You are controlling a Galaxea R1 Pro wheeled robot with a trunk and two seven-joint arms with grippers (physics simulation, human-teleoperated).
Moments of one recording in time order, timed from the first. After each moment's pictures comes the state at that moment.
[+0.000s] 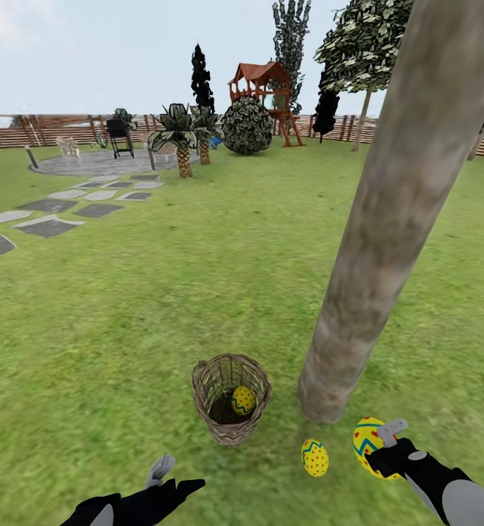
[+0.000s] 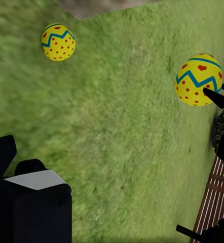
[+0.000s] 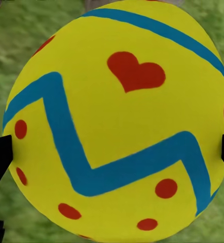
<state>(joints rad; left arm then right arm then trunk) -0.40 0.14 -0.29 -0.42 0.70 0.43 -0.78 -0.69 -0.25 -0.15 -0.06 0.49 -0.04 0.15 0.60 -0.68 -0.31</state>
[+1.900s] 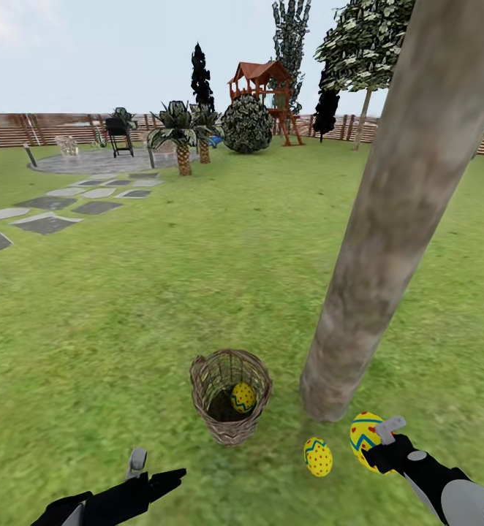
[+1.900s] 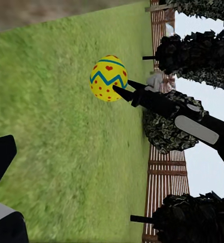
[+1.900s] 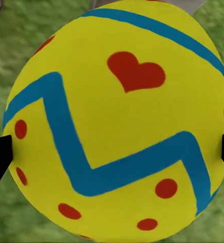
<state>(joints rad) -0.40 0.24 -0.29 -0.42 0.70 0.43 -1.24 -0.69 -0.25 -0.15 -0.06 0.48 -0.09 0.15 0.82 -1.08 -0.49</state>
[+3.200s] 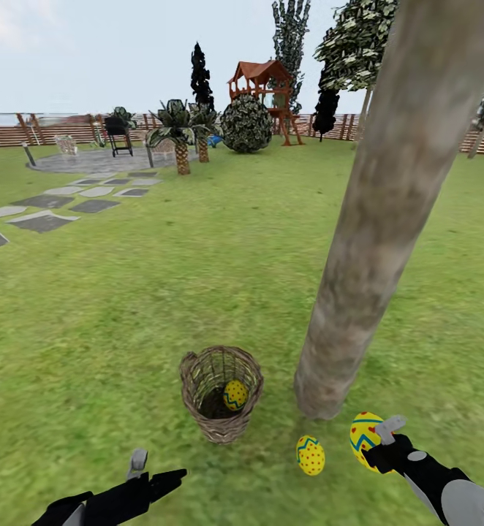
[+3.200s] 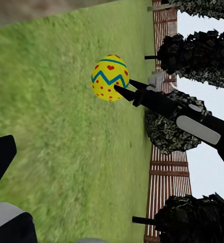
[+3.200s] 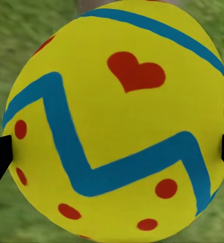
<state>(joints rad) -0.40 0.24 -0.29 -0.42 0.70 0.43 -1.23 -0.69 -0.25 -0.15 -0.06 0.49 -0.09 0.15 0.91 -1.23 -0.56</state>
